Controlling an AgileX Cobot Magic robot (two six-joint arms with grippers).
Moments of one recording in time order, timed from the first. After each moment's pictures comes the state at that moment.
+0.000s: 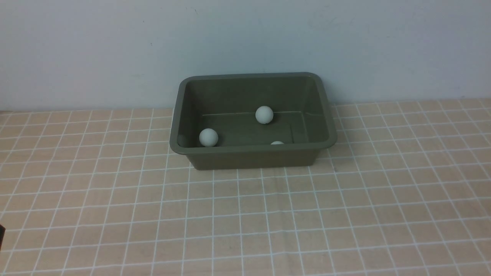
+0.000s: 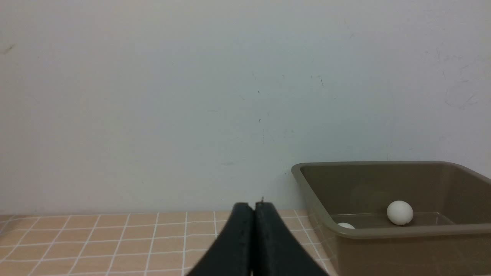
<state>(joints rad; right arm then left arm) -0.04 0.18 -0.37 -0.10 0.53 0.05 -0.08 -0.02 0.03 -0.16 -0.06 0.08</state>
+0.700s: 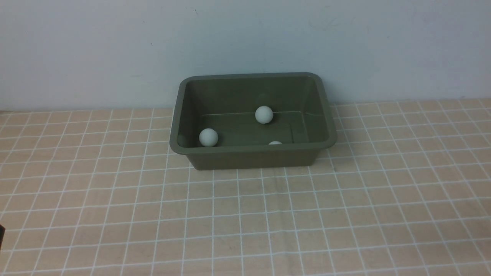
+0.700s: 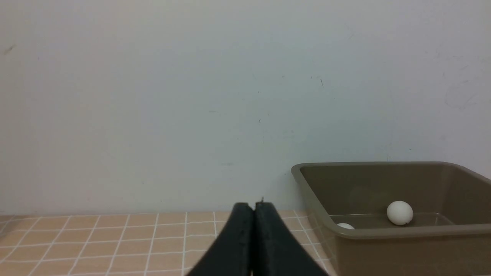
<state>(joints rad) -0.04 0.18 0.03 -0.08 -0.02 0.11 -0.08 -0.02 0.03 -0.16 -0.06 0.08</state>
